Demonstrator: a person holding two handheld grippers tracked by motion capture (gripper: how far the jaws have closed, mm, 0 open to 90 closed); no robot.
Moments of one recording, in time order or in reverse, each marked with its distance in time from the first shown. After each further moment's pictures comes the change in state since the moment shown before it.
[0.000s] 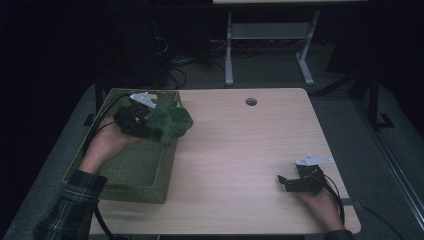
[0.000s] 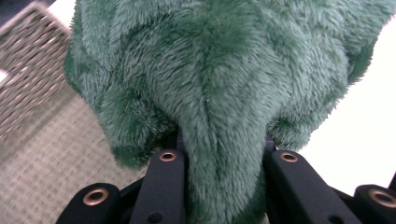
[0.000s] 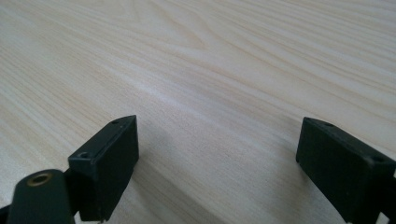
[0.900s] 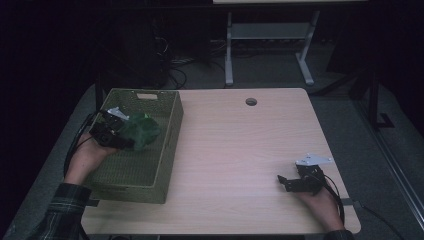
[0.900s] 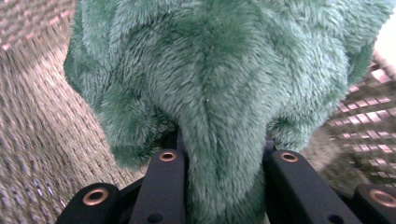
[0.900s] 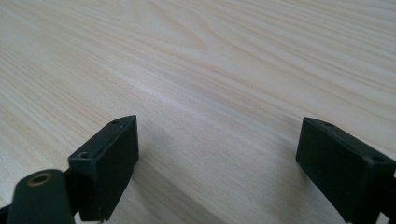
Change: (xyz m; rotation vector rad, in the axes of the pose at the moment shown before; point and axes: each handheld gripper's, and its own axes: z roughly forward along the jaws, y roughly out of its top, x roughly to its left) left arm 0.046 -0.082 0.023 0.102 0.154 -0.190; right arm 0.000 0.000 0.000 0.000 0.000 0.000
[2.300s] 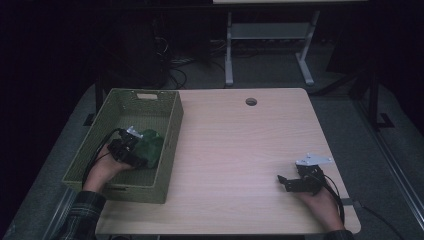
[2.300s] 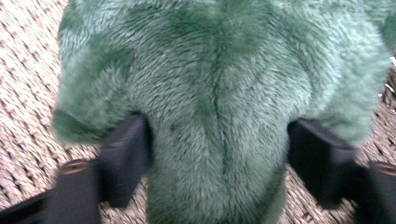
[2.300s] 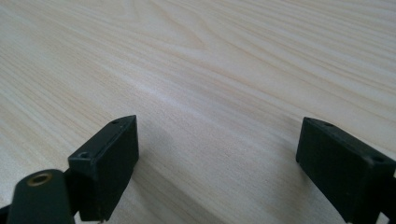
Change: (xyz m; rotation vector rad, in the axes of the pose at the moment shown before) left arm -0.008 -0.026 0.073 0.064 -0.009 0.015; right arm 0.000 0.000 0.000 -0.001 0.000 0.002
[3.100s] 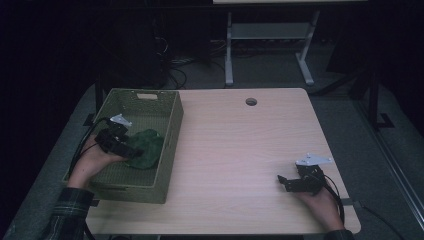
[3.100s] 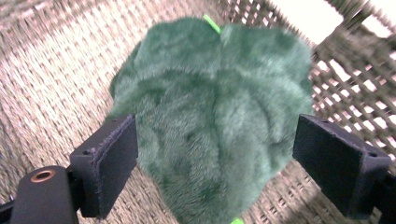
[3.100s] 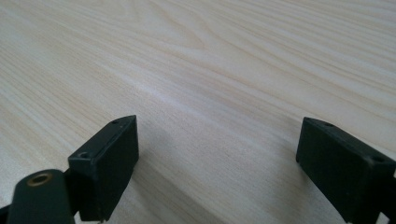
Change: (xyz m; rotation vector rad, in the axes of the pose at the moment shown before) left arm 0.005 0.012 -0.056 -0.134 -0.032 -0.031; right arm 0.000 0.000 0.000 0.001 0.000 -0.002
